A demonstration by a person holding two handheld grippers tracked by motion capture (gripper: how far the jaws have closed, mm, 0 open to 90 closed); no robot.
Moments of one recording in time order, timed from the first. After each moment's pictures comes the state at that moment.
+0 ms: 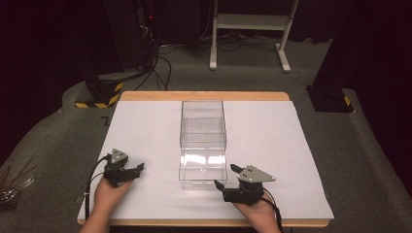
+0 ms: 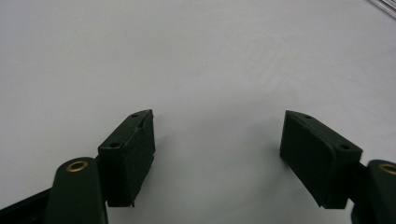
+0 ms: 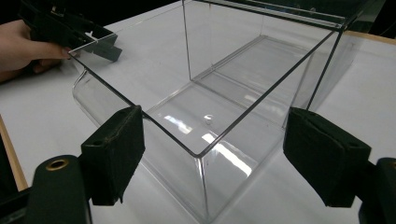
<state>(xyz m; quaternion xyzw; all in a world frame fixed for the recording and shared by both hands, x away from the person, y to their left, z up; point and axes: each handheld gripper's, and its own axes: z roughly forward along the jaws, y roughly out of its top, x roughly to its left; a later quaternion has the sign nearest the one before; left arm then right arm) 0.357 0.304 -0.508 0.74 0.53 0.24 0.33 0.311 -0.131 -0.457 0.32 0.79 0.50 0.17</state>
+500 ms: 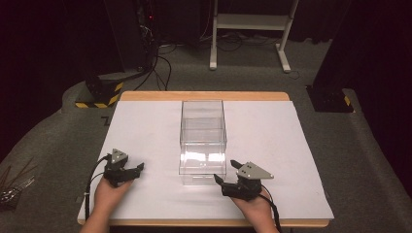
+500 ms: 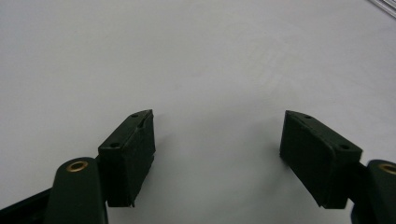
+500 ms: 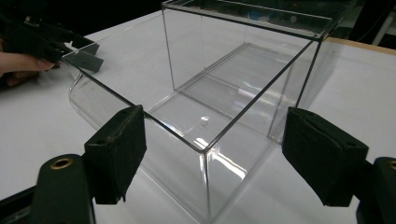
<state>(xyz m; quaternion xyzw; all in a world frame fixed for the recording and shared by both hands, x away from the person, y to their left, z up) 0.357 0.304 -0.508 0.75 0.52 0.24 0.33 0.323 -0.127 -0.459 0.34 0.77 0.50 0.19</state>
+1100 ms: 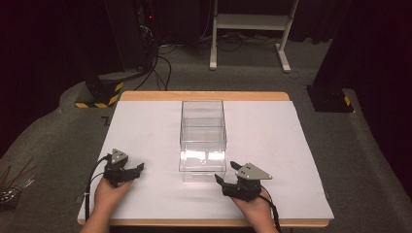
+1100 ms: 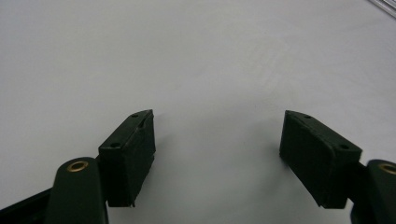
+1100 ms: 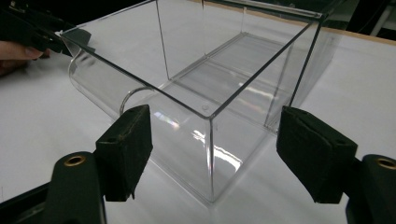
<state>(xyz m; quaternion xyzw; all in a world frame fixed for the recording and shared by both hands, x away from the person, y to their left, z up) 0.357 0.304 -0.508 0.75 0.52 0.25 0.33 0.322 -0.127 -0.468 0.34 0.78 0.49 0.20</state>
